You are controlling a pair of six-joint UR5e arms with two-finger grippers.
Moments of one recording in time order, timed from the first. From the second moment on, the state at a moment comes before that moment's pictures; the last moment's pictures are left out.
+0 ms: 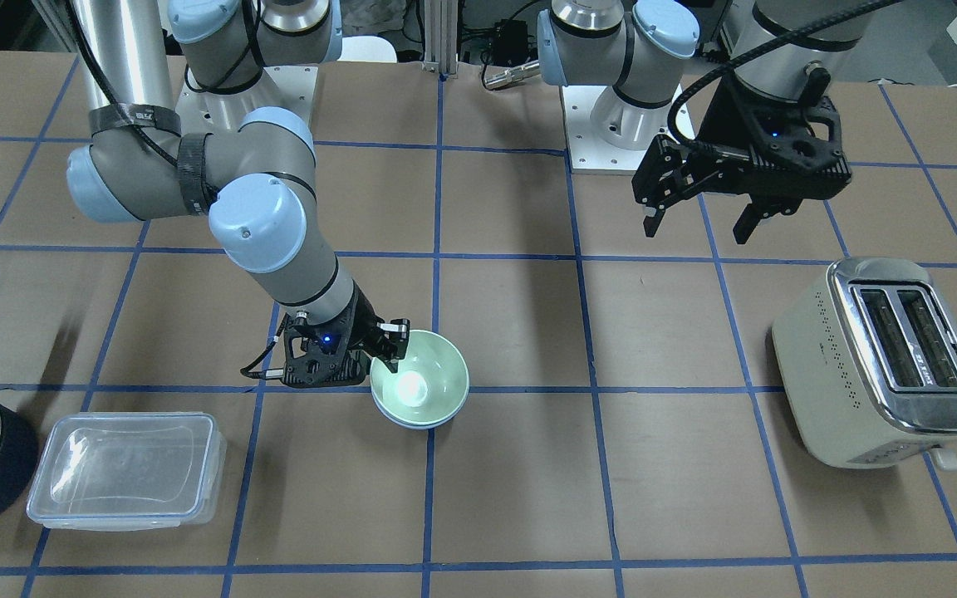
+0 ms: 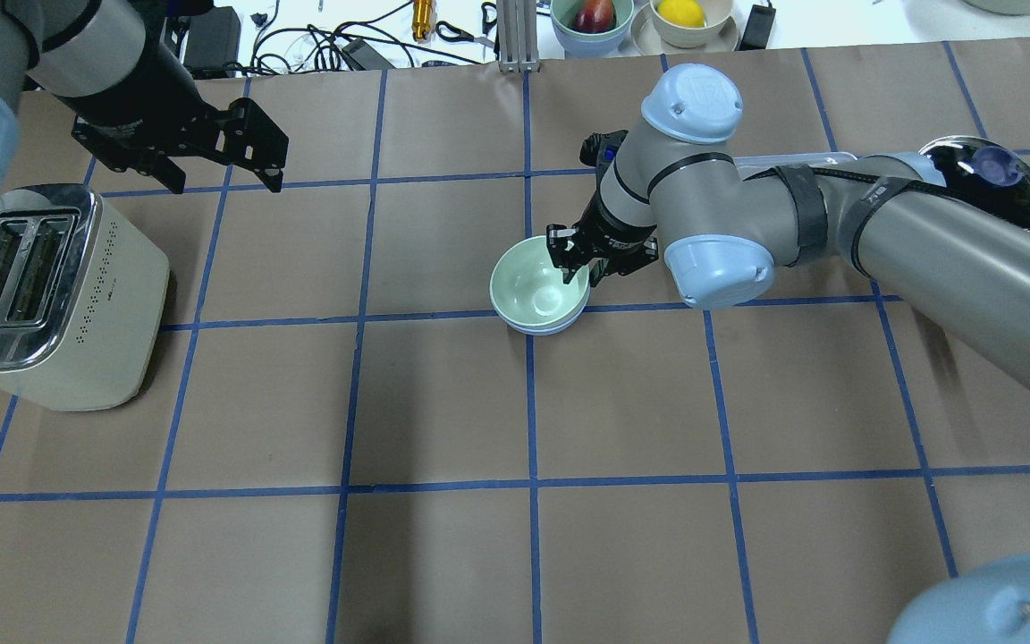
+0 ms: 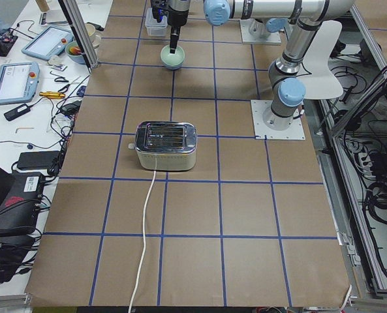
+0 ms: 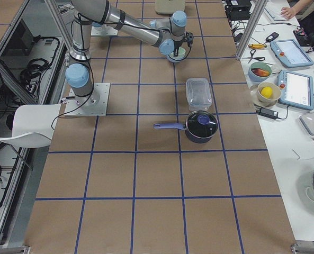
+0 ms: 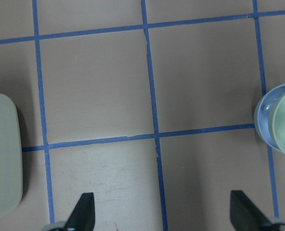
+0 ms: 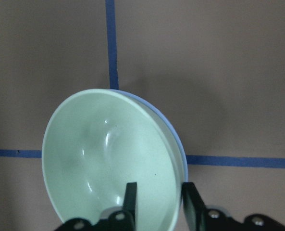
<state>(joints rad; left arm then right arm) -1.52 -1.56 -1.55 -1.49 1.53 0.10 1.74 -1.21 1.79 -2.25 -1.32 0.22</state>
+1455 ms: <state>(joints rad) -1.51 -1.59 -1.46 -1.62 1.54 0.09 1.57 -1.54 1.55 -1.56 -1.59 0.21</state>
